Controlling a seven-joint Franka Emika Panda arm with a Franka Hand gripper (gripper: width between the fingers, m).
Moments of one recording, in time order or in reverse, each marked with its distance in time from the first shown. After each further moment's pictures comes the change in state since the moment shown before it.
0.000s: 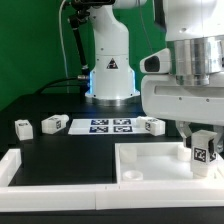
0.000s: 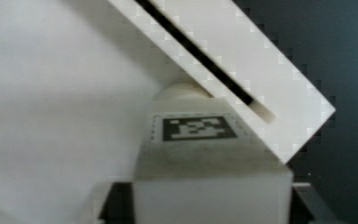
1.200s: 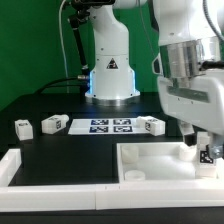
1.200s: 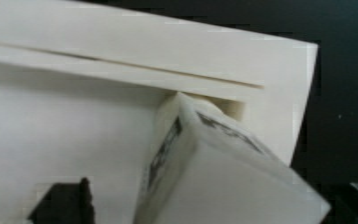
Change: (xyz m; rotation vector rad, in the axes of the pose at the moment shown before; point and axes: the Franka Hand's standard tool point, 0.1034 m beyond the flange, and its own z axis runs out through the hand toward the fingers) arm -0.002 0.004 0.003 0.056 -0.024 0.387
